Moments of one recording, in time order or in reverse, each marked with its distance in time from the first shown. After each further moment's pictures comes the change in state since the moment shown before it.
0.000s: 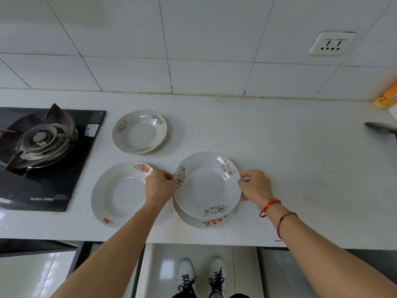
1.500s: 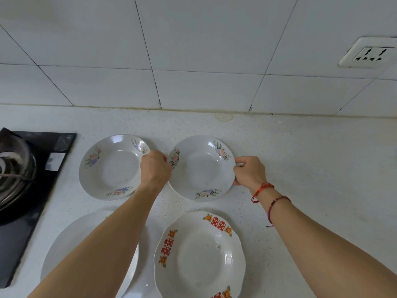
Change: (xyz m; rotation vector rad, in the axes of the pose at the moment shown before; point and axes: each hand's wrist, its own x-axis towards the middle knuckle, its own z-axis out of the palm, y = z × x) left_hand 0.172 0.096 0.043 0.235 0.070 0.179; right_hand 0.181 -0.074 0.014 0.008 0.017 -0.047
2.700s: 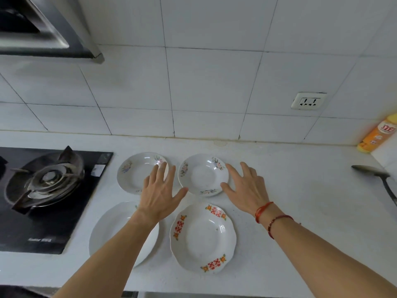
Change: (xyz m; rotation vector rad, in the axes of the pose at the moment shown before) left_hand -0.156 -0.029 -0.087 0.481 0.106 0.507; right_hand -0.164 -0.024 -0.049 -0.811 0.172 -0.528
